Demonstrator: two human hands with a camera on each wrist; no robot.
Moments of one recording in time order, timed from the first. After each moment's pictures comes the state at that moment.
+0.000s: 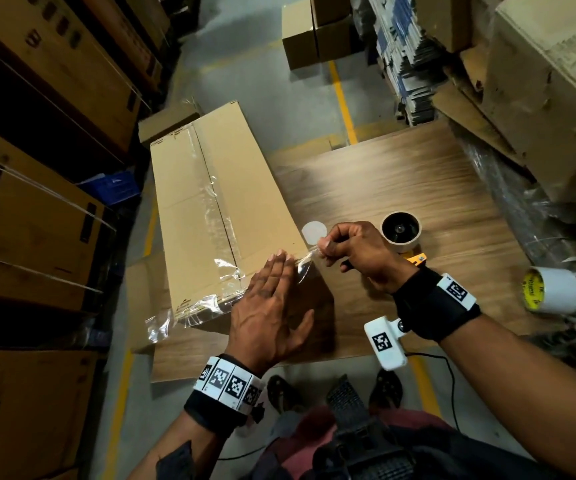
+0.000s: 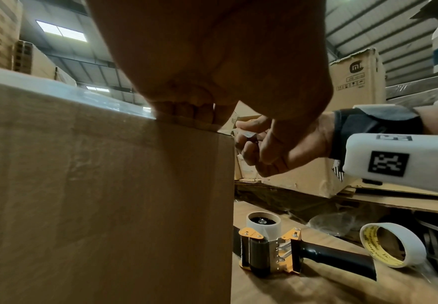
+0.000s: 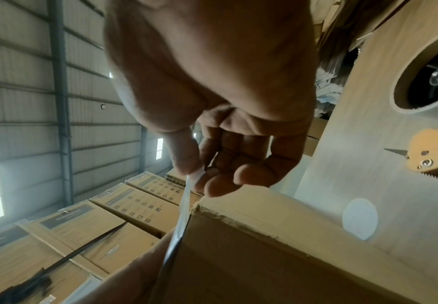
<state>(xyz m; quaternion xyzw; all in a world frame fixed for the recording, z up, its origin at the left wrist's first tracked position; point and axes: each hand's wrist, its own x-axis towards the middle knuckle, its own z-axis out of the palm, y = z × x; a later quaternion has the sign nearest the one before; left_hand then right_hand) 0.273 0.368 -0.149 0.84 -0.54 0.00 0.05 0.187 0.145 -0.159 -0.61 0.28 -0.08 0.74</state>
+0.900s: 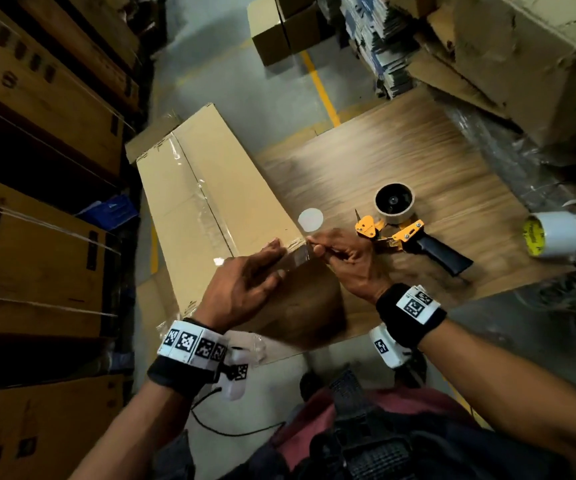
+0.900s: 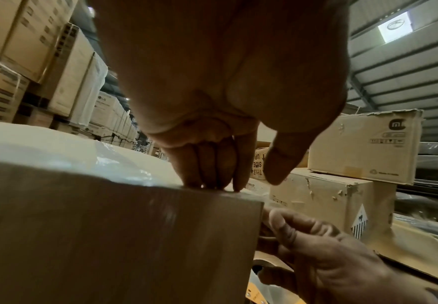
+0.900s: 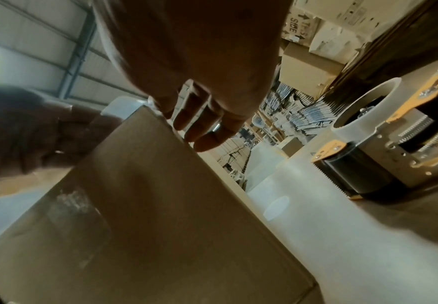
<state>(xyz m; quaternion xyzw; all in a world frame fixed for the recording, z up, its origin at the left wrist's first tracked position) 0.329 0.364 -0.089 0.80 -0.52 -0.26 0.18 0.177 0.197 -0.235 -0.74 0.18 -0.35 0.54</state>
